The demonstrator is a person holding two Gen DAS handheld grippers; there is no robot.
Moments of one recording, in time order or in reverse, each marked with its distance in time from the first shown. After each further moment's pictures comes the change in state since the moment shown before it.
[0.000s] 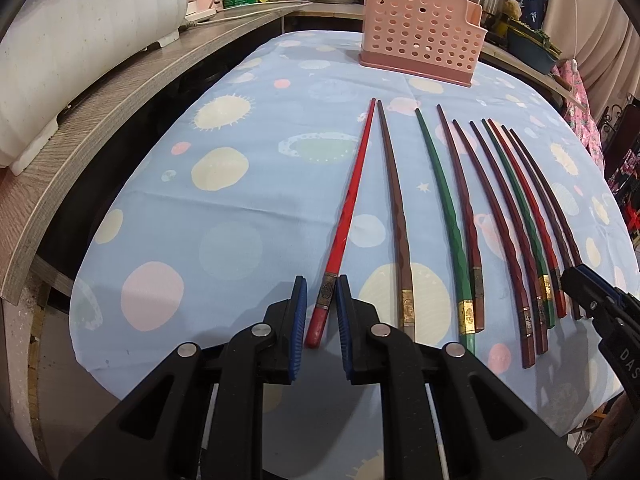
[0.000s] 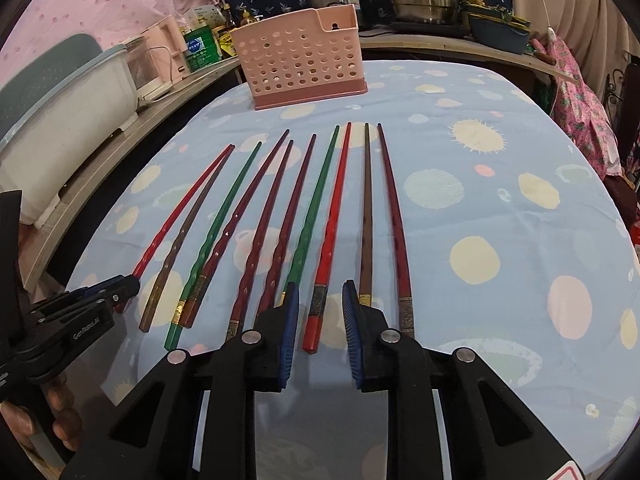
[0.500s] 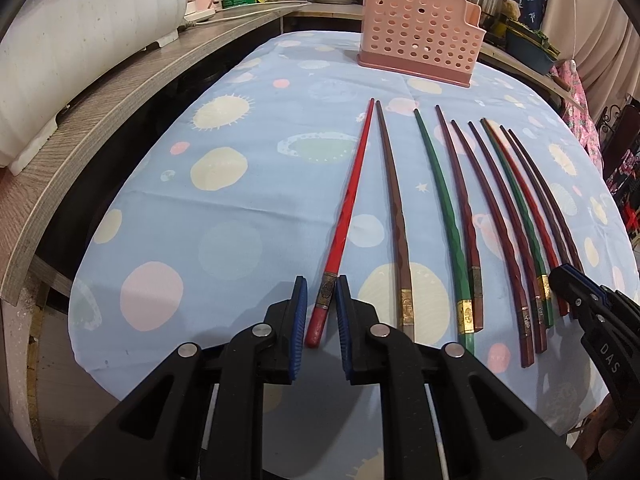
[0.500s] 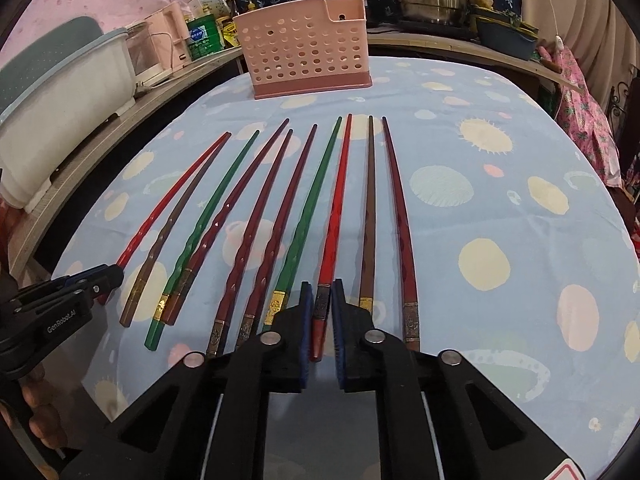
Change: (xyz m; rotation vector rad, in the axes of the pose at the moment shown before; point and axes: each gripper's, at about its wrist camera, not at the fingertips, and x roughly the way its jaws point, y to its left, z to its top) left arm -0.001 0.001 0.001 0.000 0.001 -0.017; right arm 0.011 0.000 -0.002 -0.050 0.011 -0.029
